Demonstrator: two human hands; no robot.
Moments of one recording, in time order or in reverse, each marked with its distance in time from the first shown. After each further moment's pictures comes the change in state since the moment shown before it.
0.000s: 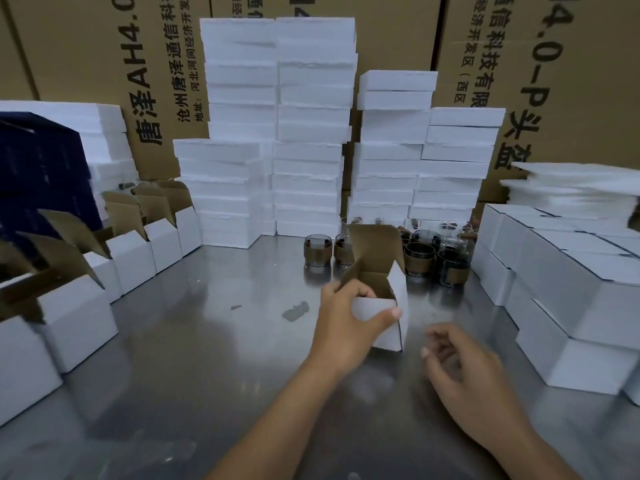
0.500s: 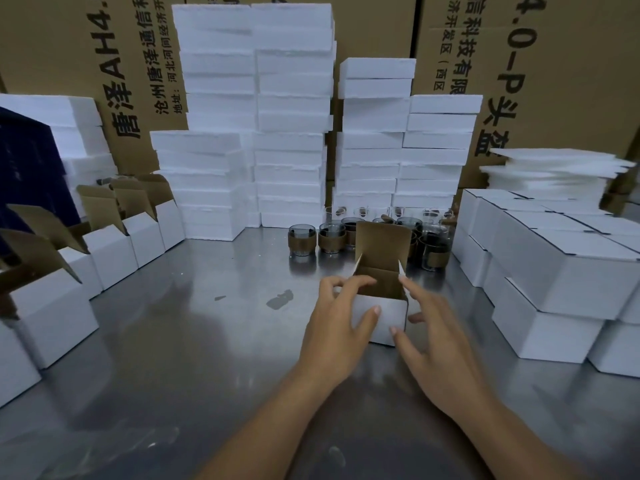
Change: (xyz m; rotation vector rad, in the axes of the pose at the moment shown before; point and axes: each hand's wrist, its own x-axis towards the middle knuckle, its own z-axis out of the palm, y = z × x) left_hand -0.021 -0.005 0.016 0.183 0.005 0.210; right_hand 0.000 -0.017 -0.001 0.014 -0.022 -0.085
